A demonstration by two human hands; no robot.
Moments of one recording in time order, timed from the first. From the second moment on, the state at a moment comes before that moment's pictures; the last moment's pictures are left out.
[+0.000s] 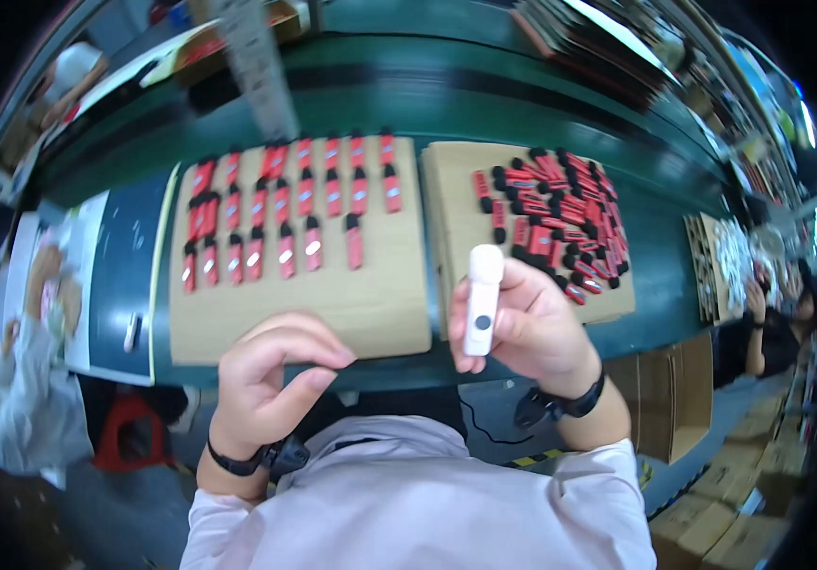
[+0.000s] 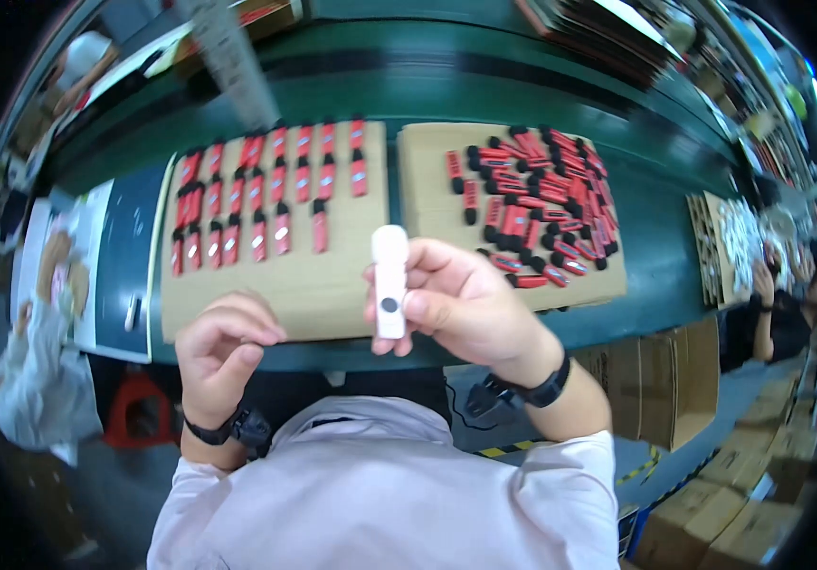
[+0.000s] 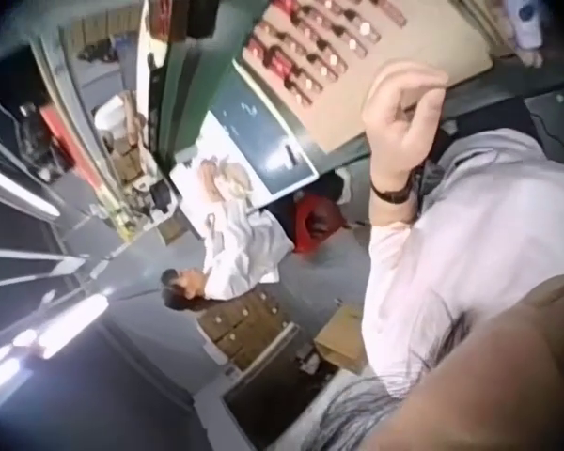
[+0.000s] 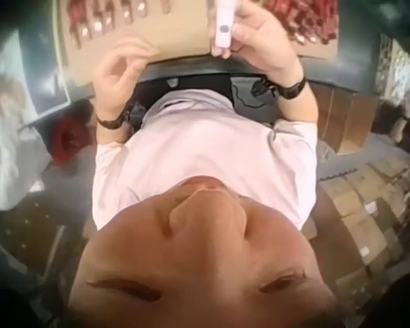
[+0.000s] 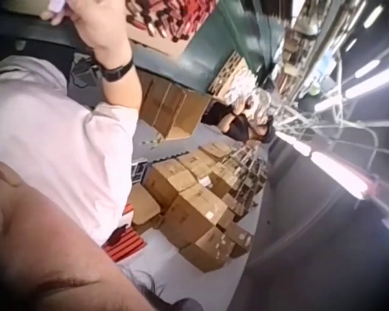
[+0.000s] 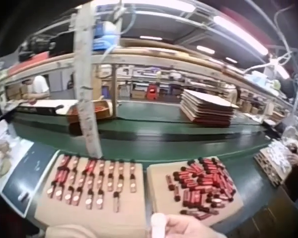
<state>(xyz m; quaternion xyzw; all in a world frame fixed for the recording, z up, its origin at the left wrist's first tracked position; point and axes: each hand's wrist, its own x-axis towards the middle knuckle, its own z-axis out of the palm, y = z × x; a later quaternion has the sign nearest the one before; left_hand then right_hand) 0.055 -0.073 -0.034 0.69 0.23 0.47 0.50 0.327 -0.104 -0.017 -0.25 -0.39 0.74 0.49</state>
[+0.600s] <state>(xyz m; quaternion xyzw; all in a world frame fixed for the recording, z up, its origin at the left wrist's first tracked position) -0.075 -0.184 -0.042 0.64 0.30 0.56 0.44 0.129 -0.127 -0.040 -0.10 -0.38 0.85 0.34</state>
